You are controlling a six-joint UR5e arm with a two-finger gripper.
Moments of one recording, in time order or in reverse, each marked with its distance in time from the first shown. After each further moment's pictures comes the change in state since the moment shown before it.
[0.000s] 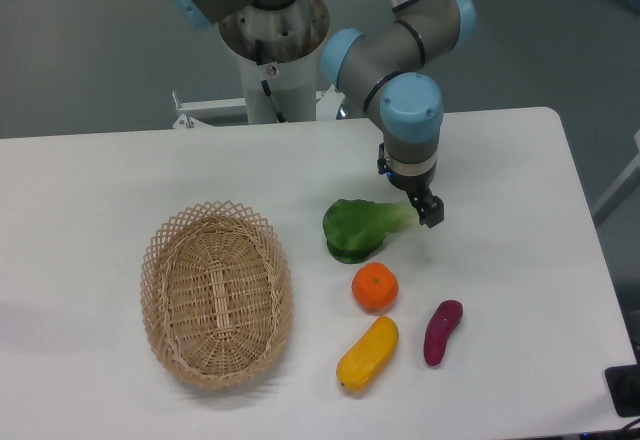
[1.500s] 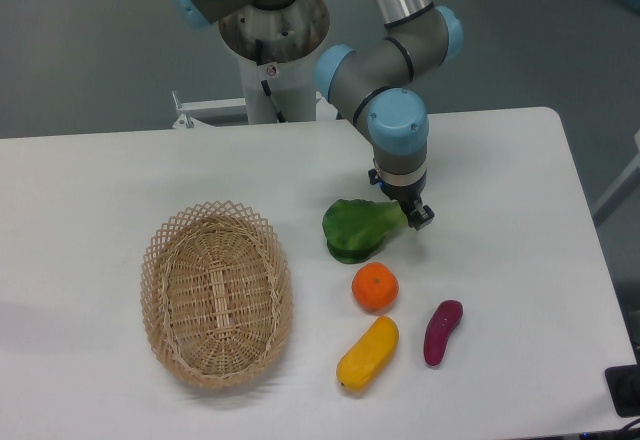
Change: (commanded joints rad) arm -0.005 -0.032 -0.032 0.088 0.000 -0.003
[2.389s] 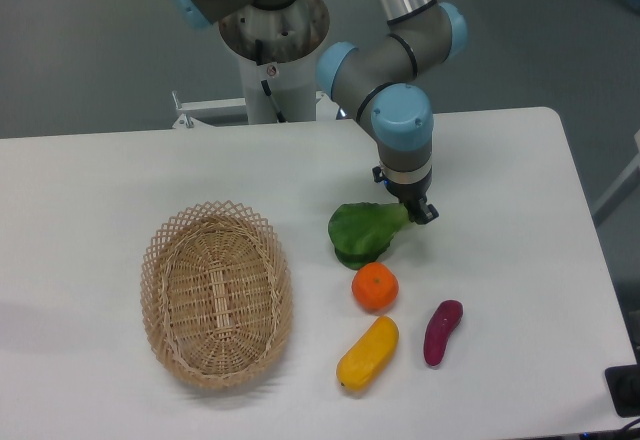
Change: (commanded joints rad) arm 0.015 0.017 0.024 -0.005 0.002 0.025
